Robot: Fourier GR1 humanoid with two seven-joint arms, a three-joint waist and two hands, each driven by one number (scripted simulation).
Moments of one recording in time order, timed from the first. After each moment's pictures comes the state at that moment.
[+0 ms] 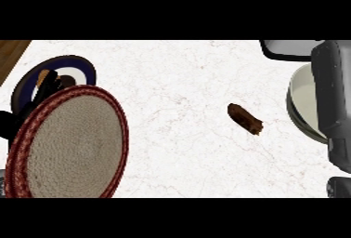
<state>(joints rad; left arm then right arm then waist) -0.17 0.26 0.12 -1.55 -0.01 0.05 0.14 -1.05 -0.28 -0.41 -0.94 1.72 -0.08 1.17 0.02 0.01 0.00</state>
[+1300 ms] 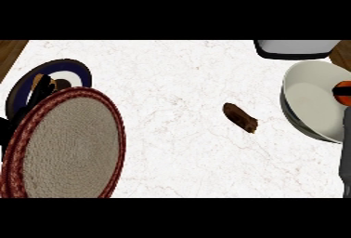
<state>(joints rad) -0.13 0.26 0.14 -1.58 -0.02 0.05 0.15 -0.68 -0.27 -0.76 -1.04 1.33 -0.34 0.93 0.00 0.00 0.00</state>
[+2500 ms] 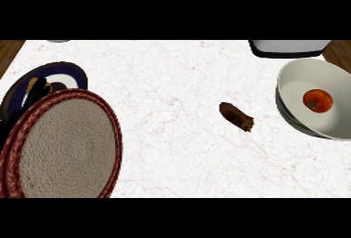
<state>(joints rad) -0.11 0.26 0.17 -1.58 -0.02 0.04 0.15 0.18 0.00 -0.50 -2.24 0.72 -0.71 0.82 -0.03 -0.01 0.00</state>
